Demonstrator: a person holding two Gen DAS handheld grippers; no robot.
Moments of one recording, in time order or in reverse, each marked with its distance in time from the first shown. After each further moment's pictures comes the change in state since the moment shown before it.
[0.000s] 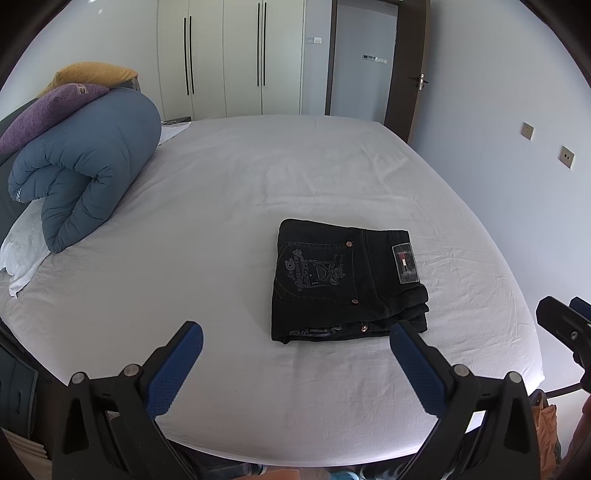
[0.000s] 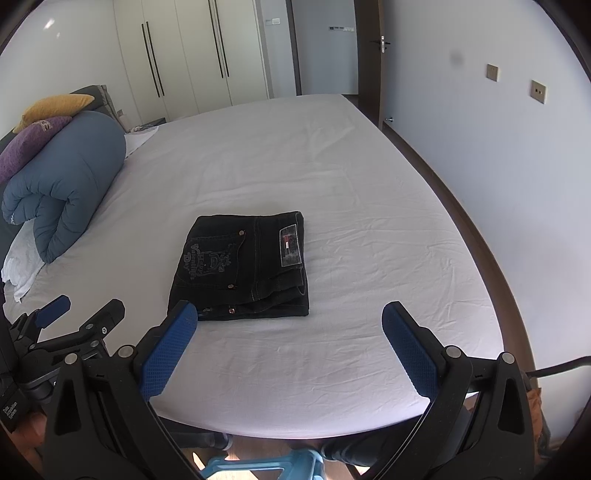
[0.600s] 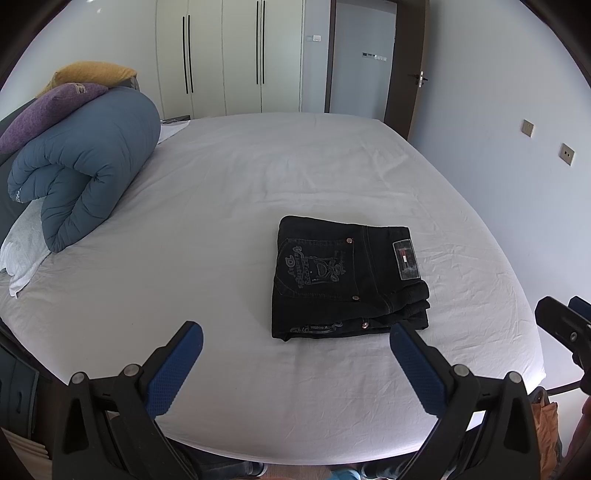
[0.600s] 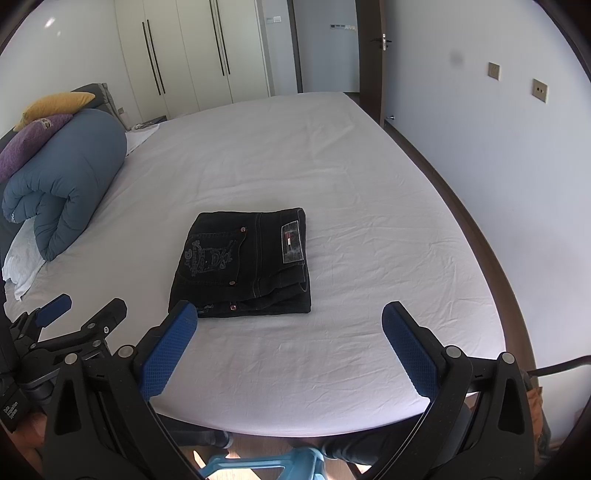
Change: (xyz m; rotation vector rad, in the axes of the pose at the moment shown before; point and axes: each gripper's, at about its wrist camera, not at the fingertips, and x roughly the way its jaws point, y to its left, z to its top) left arm 0.003 0.000 -0.004 0.009 0.007 -0.001; right arm 0.003 0.001 -0.003 -0.001 0.010 0.004
